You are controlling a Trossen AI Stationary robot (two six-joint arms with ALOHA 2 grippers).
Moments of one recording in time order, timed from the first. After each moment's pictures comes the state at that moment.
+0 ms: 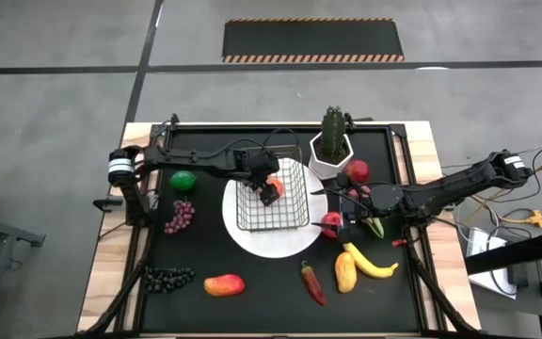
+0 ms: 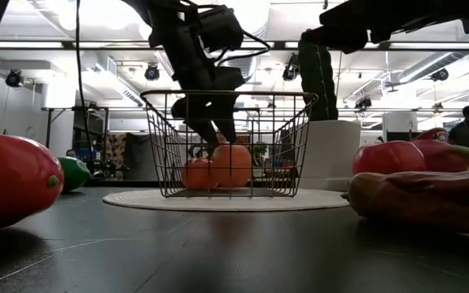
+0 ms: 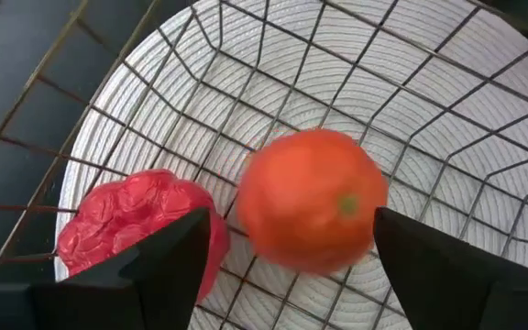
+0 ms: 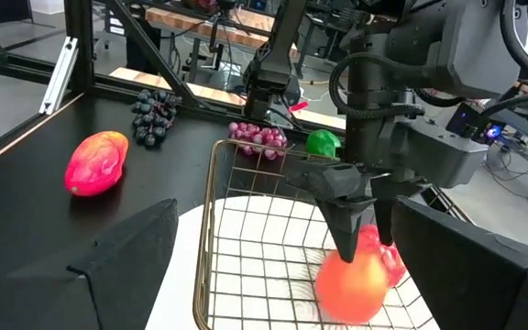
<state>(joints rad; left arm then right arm) 0.18 1.77 1.33 -0.59 -0.14 -0.32 0.22 1.06 0.52 0.37 0.22 -0.20</state>
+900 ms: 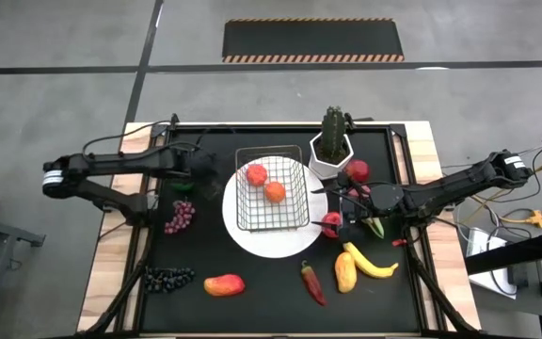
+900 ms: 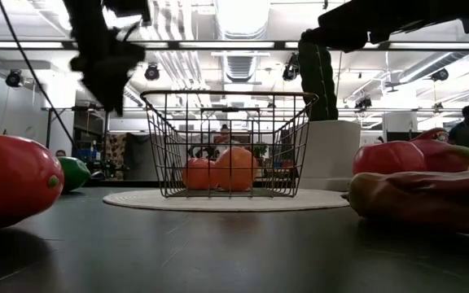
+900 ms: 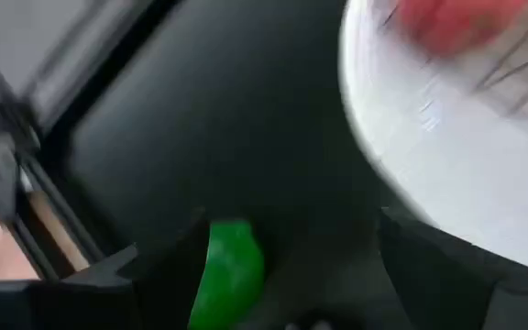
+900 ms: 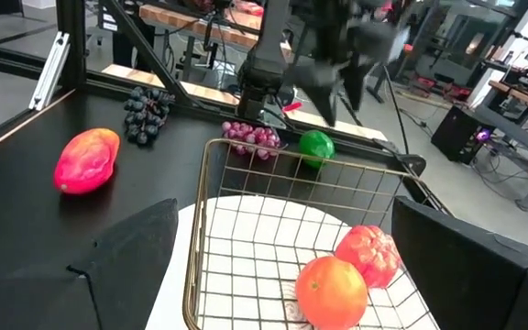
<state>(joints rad) 0.20 1.20 0.99 -1.09 -0.43 -0.52 0.22 1.06 0.52 0.37 0.24 -0.22</state>
